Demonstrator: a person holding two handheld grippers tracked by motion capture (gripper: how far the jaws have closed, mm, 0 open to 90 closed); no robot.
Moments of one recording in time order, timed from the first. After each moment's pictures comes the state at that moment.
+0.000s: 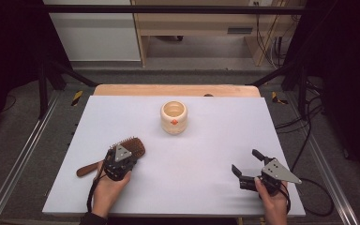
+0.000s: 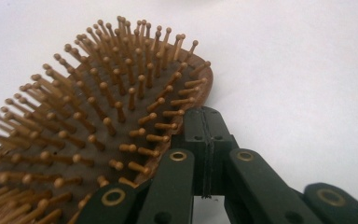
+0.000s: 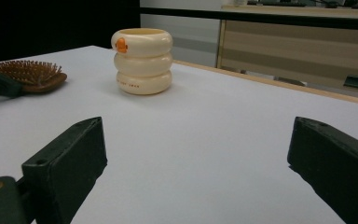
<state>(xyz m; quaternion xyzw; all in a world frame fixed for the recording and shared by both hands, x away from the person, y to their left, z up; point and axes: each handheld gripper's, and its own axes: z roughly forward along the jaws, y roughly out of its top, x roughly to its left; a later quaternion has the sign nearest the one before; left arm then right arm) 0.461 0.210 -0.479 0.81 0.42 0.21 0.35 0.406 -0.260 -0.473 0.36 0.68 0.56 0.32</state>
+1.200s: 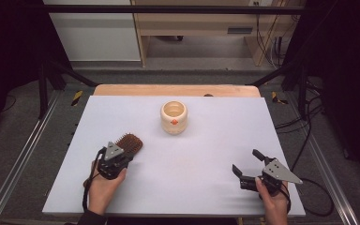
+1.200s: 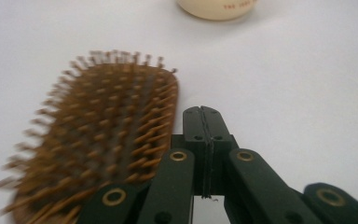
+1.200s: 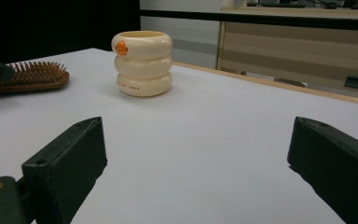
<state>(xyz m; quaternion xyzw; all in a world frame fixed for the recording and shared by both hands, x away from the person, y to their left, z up) 0.450 0.232 -0.455 0.78 0.43 0.23 0.40 0.405 -0.261 -0.473 0.36 0.67 0.57 0.31</state>
